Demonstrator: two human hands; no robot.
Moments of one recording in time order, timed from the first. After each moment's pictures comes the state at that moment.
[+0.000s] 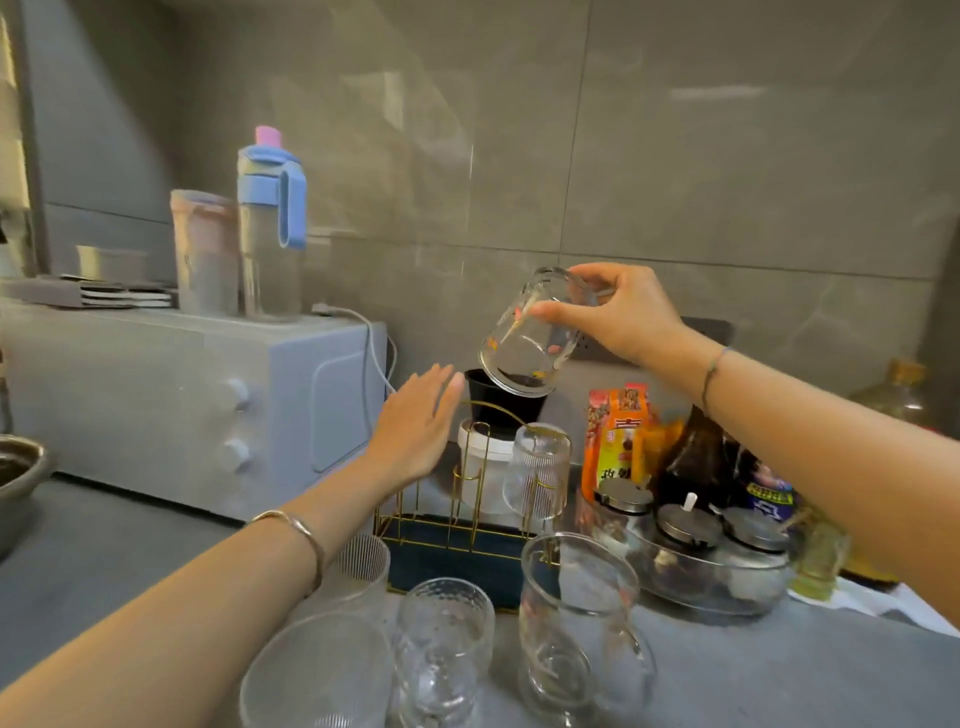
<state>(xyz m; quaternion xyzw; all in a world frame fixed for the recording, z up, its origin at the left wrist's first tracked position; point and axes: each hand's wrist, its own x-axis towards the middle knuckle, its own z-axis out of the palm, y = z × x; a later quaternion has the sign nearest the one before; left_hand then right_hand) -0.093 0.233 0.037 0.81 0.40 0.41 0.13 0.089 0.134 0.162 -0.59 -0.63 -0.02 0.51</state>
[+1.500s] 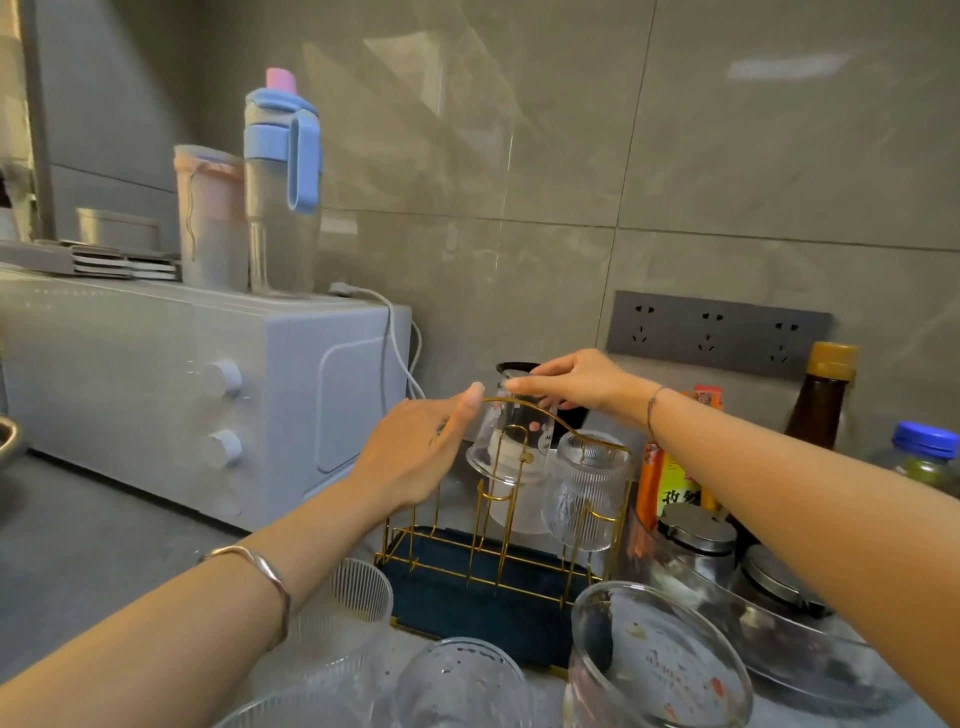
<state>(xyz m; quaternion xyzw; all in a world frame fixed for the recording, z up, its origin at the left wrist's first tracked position) -0.099 0.266 0.012 0.81 0.36 0.46 0.11 0.109 0.281 0.081 -0.63 -0.68 0.18 0.33</state>
